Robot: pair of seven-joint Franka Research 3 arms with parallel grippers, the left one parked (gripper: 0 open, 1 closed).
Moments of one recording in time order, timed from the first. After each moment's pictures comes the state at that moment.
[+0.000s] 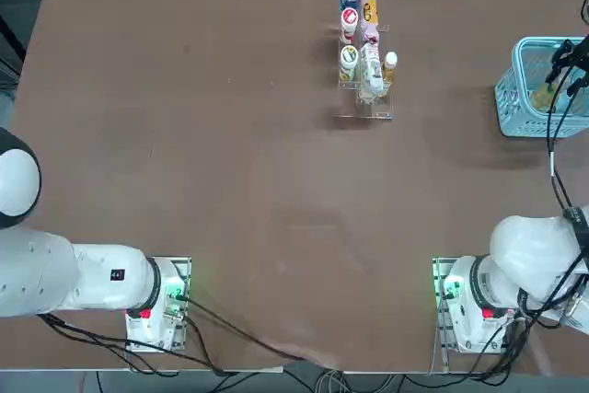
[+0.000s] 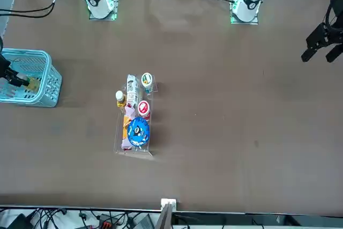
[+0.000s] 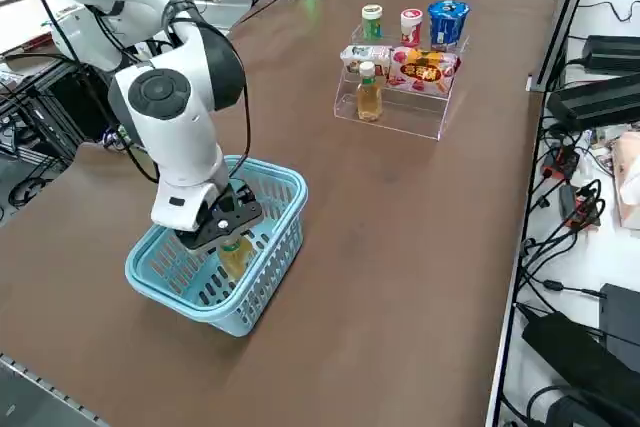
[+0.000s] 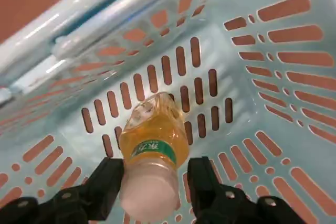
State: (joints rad) arm -0.60 0.35 0.01 -1.88 -0.05 2.10 0.04
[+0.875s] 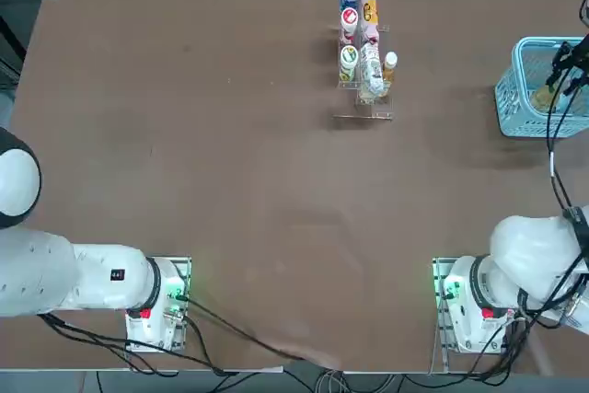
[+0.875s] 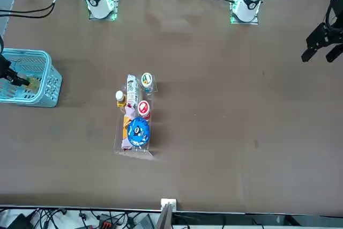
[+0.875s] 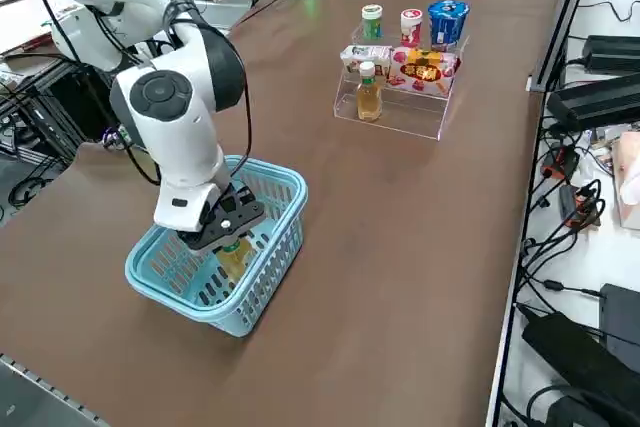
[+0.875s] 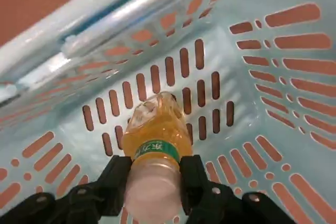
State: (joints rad) arm -0.60 0.35 0.01 -1.88 -0.05 2.10 -0.01
